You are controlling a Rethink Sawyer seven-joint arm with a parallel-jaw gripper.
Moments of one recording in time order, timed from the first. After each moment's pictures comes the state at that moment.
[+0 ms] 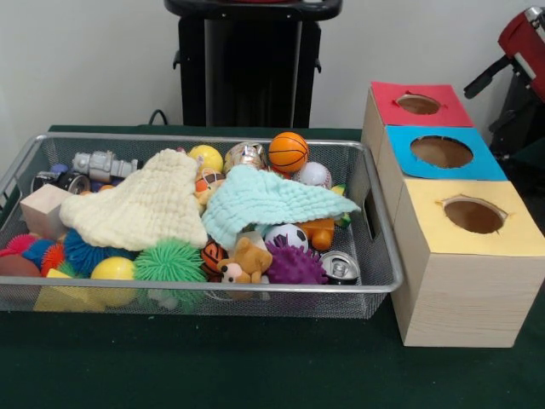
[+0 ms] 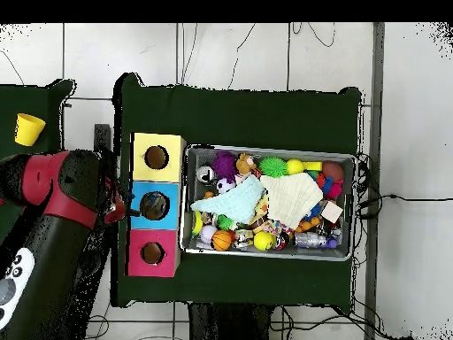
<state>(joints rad) 0.60 -0.14 -0.86 1.02 0.44 1.32 2.67</state>
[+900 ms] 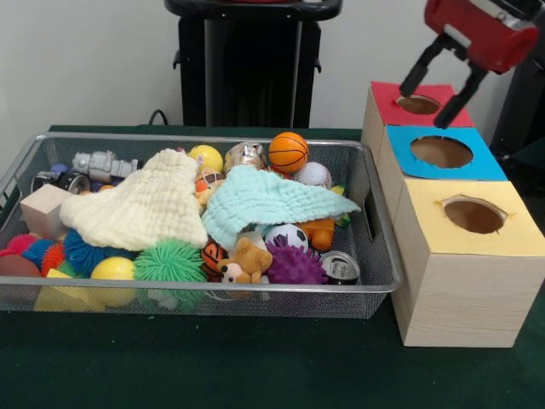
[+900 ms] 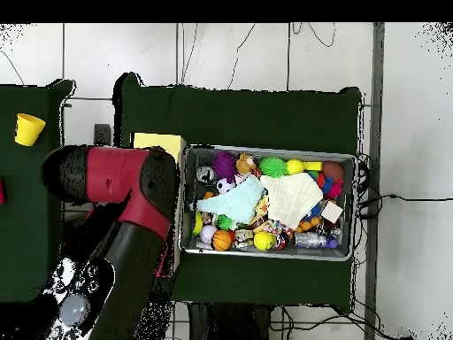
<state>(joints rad) 0.44 -0.38 -0.72 1.19 0.28 0.95 2.67</state>
